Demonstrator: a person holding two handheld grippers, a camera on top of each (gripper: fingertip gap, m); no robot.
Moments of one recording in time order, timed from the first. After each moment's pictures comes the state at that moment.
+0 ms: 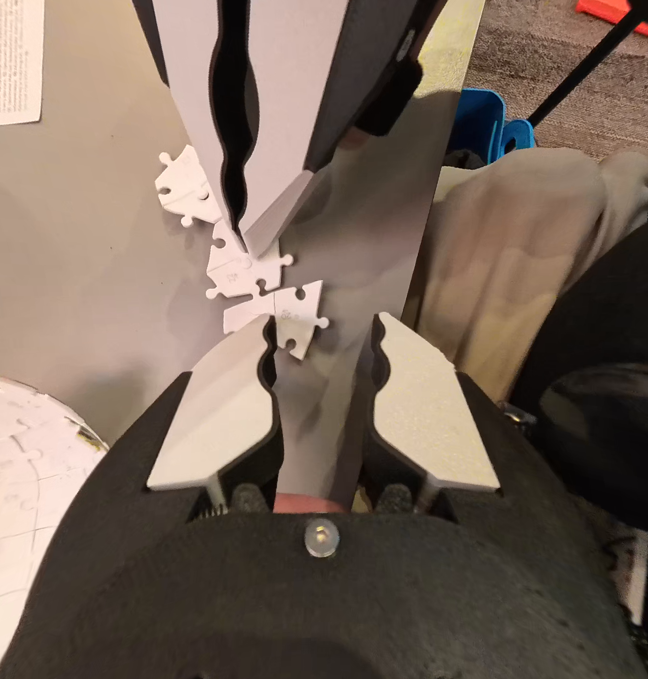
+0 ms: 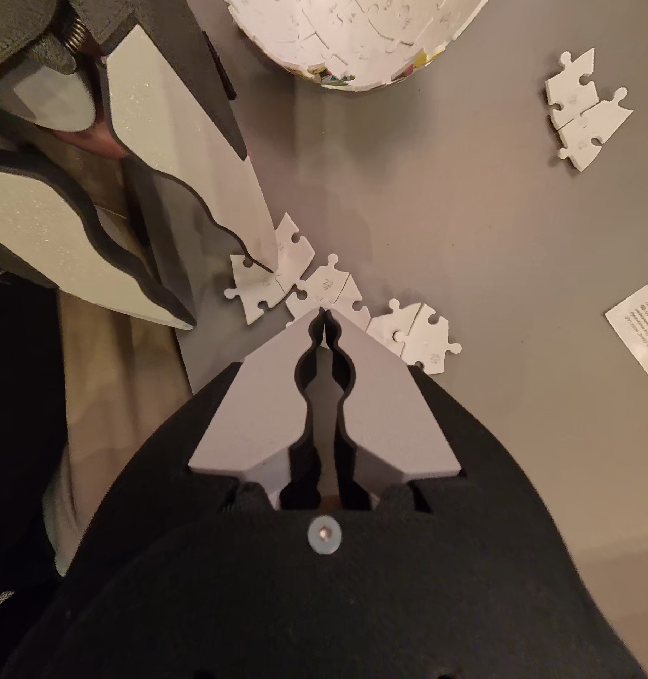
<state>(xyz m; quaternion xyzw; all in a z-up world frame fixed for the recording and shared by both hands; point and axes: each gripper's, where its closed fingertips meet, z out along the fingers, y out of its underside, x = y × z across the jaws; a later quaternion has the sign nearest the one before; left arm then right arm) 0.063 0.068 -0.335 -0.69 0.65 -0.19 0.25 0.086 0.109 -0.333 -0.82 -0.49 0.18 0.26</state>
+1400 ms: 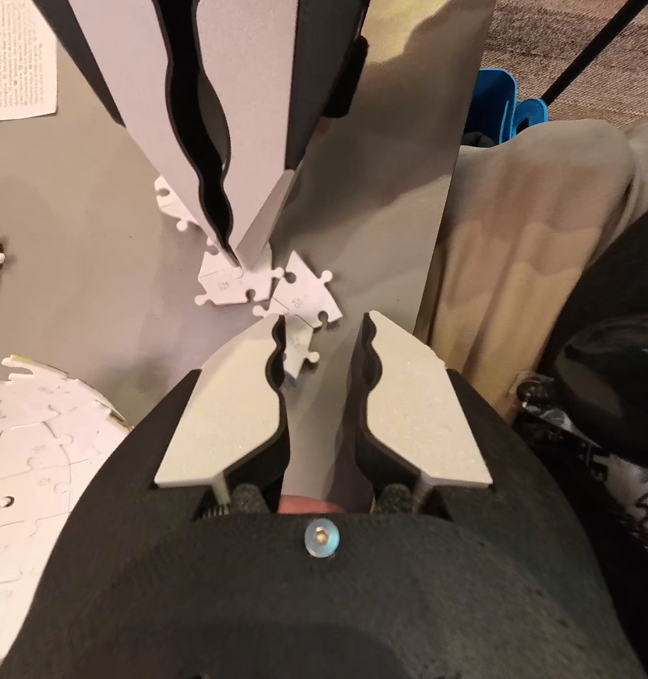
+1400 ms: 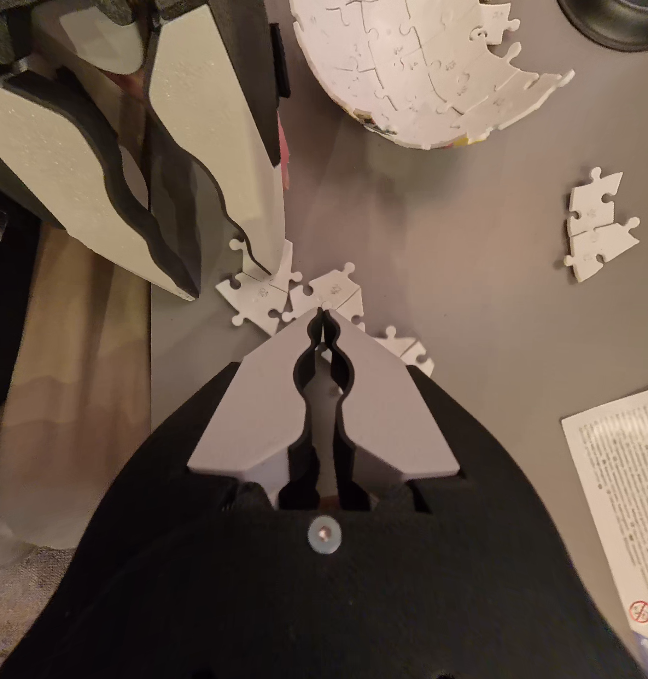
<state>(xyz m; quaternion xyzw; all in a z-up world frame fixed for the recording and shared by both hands) 0.053 0.077 -0.335 -0.69 0.66 -0.18 0.25 0.071 0.122 -0.333 -0.73 -0.61 0.18 0.24</state>
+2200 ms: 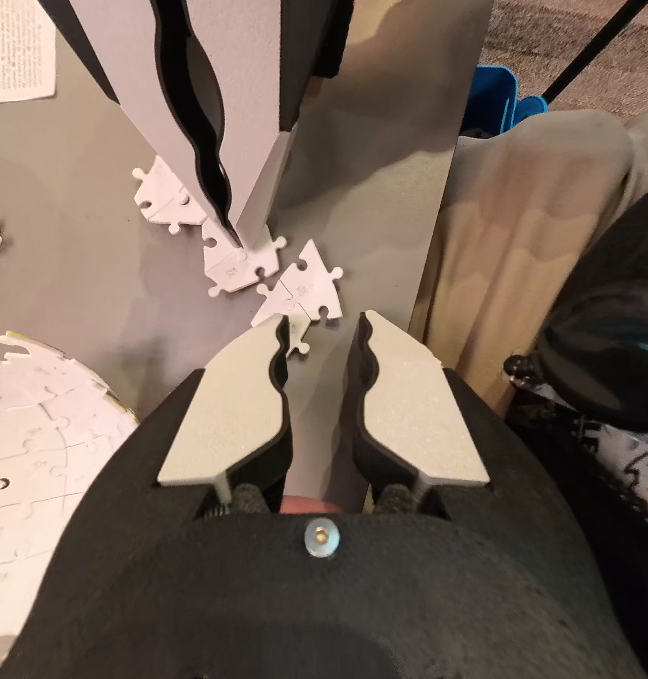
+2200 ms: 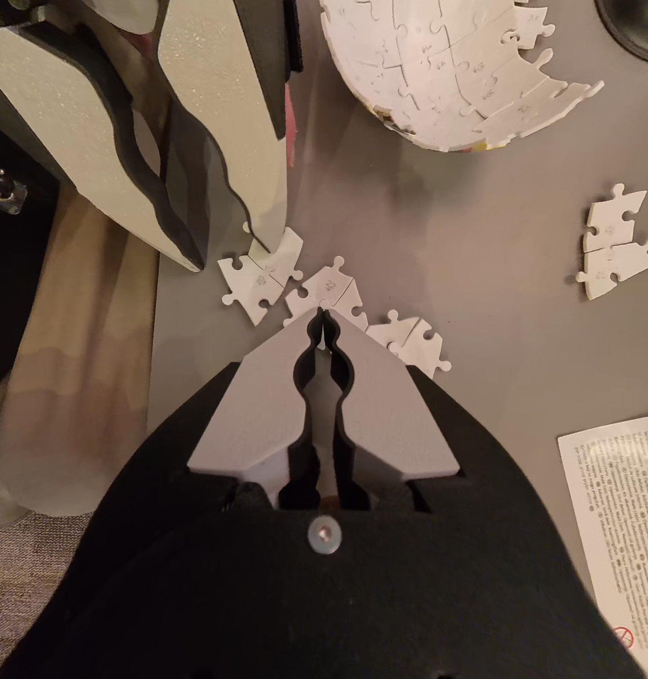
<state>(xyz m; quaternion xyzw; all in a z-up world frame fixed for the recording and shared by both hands) 0.045 0.076 -0.335 -0.69 0.66 -0.18 0.25 0.073 0.120 -0.333 -0.71 -0.64 0.19 0.23</state>
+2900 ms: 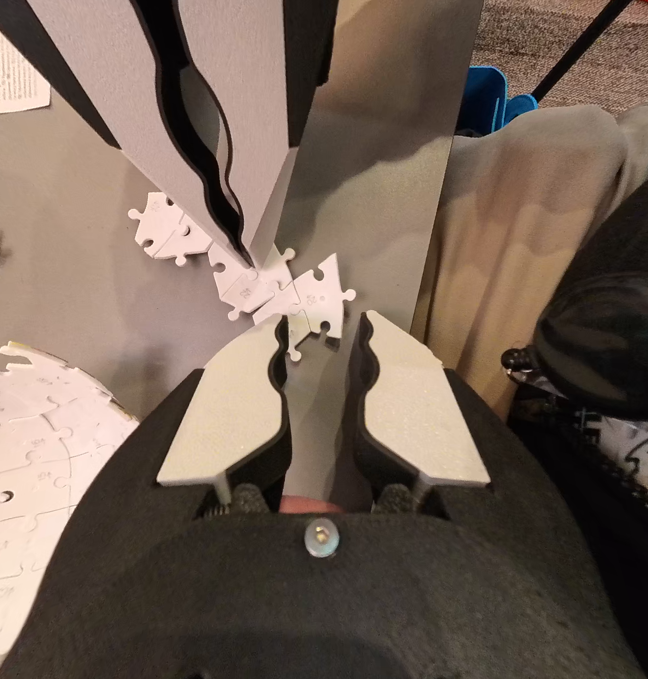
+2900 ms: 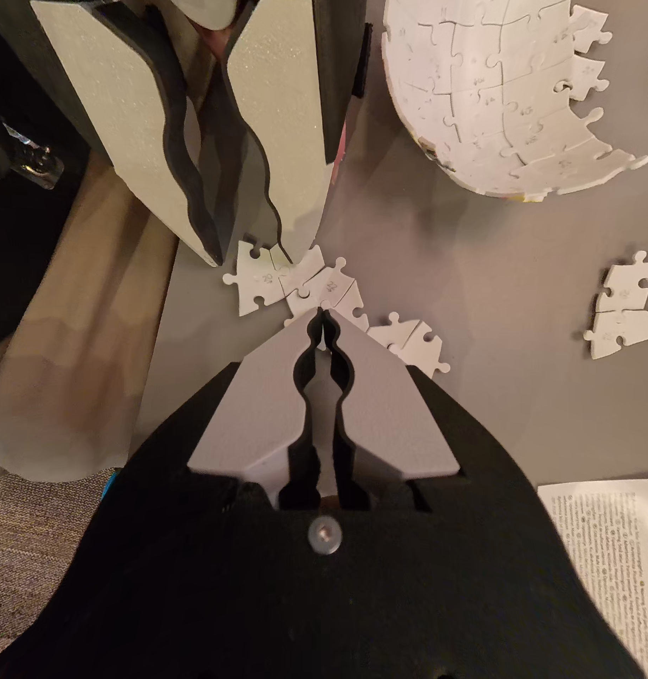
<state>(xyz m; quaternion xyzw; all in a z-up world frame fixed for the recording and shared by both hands) 0.046 0.077 -0.335 -0.68 0.67 -0.19 0.25 0.065 0.113 -0.333 -0.66 -0.70 0.20 0.21</state>
